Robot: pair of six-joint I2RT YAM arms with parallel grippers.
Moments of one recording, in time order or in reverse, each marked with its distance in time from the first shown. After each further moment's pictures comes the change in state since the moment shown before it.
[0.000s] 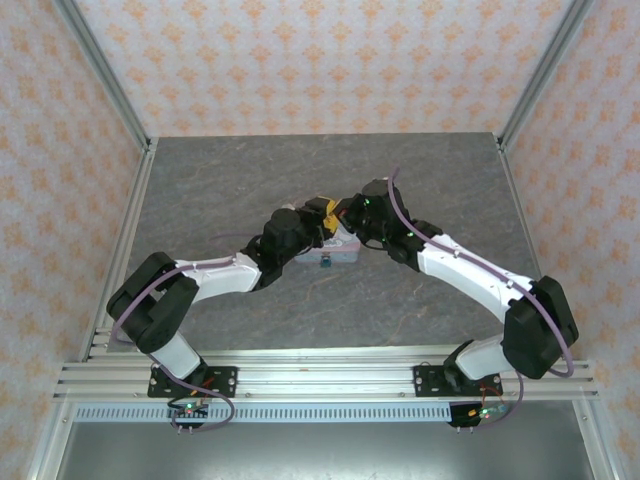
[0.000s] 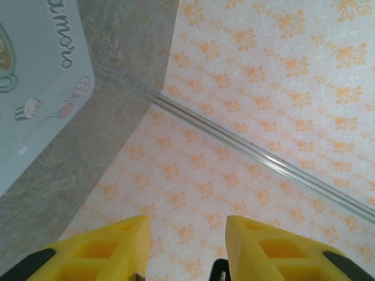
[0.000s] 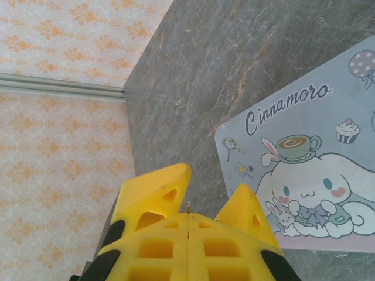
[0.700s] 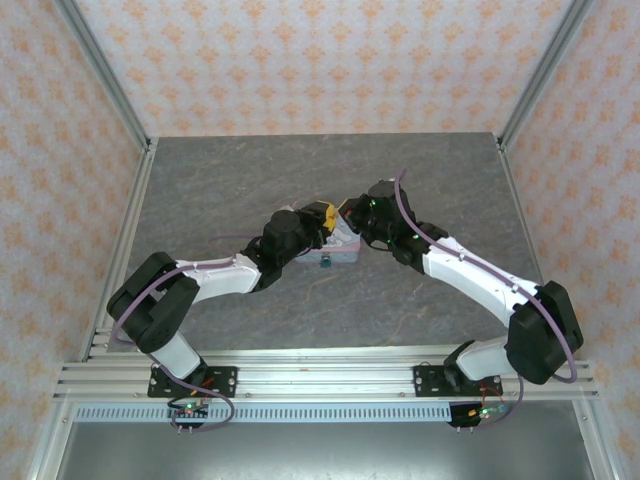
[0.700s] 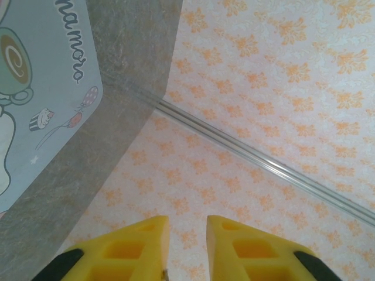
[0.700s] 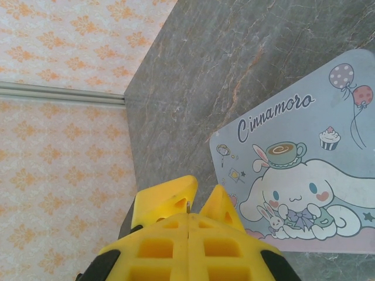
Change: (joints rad) left arm 0.000 0.002 -0.010 0.005 -0.016 0.008; right arm -0.019 -0.032 -0.031 0.008 0.000 0.000
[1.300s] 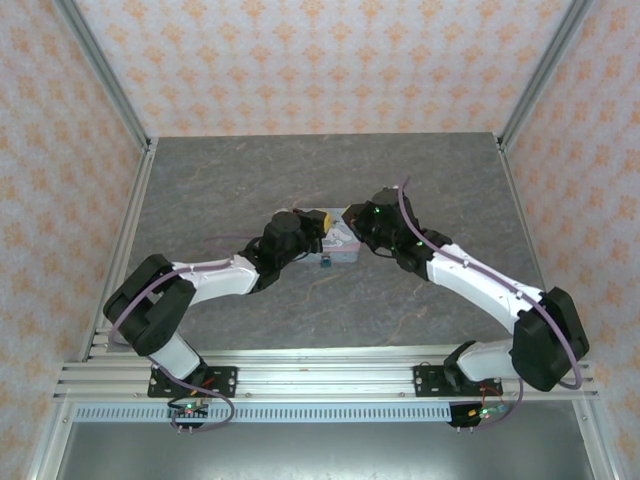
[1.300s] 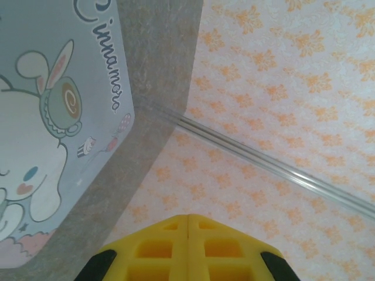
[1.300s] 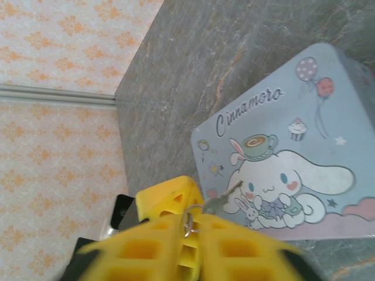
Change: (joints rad) left arm 0.002 -0.034 -0.011 -0.112 -0.028 0.109; right arm -0.003 -0.056 -0.081 0.002 0.016 0.000
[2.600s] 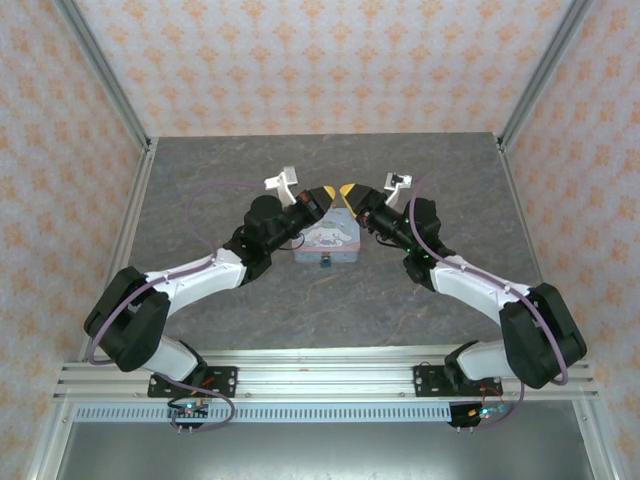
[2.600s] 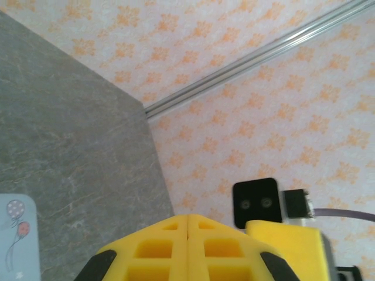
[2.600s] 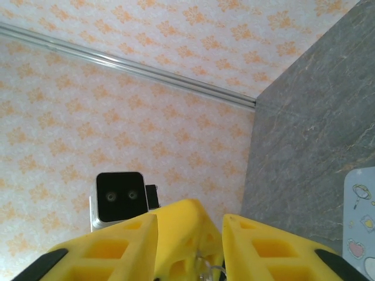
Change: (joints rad) left arm 0.049 -0.105 0.071 0.097 0.180 0.833; right arm -0.119 0.037 -0.218 0.817 -0.311 0.033
